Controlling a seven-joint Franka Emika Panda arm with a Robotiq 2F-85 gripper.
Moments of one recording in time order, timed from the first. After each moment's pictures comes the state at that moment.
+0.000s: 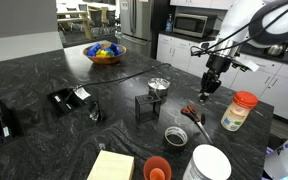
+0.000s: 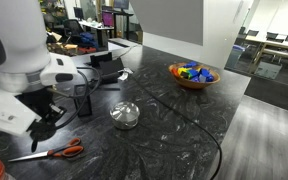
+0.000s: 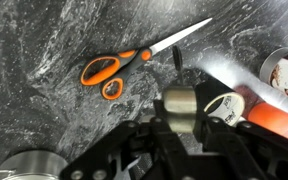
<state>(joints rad) 0.17 -0.50 -0.11 -2.54 0.29 2.12 -0.48</state>
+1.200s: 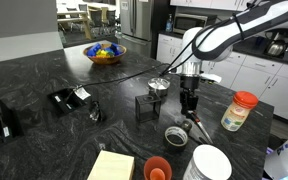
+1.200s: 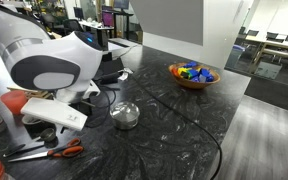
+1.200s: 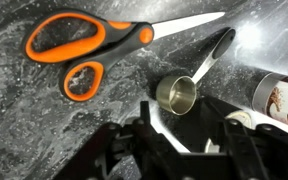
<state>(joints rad) 0.16 -0.04 -0.07 -2.28 0.45 1.99 -0.79</state>
